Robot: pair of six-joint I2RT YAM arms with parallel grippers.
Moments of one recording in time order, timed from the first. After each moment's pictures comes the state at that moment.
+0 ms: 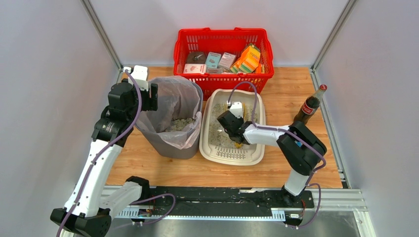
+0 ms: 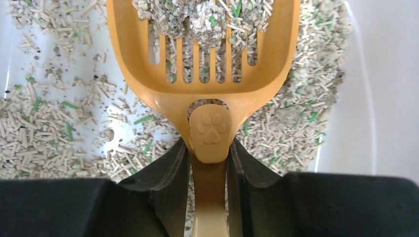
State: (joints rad) left arm -0.26 0.94 1.18 -0.56 -0.14 0.06; right arm 0.78 1.76 0.96 -0.16 0.63 0.52
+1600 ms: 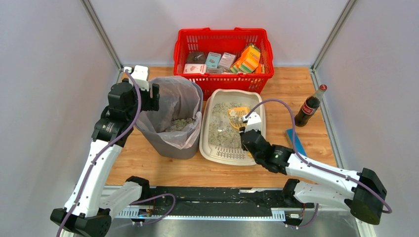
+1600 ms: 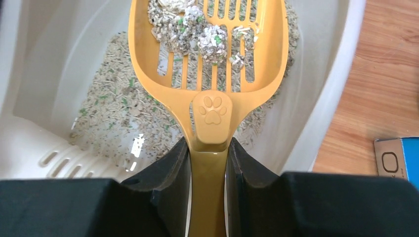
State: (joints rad) left arm -0.26 0.94 1.18 -0.56 -0.11 0.05; right arm 0.98 1.00 0.60 -0.24 0.64 0.38
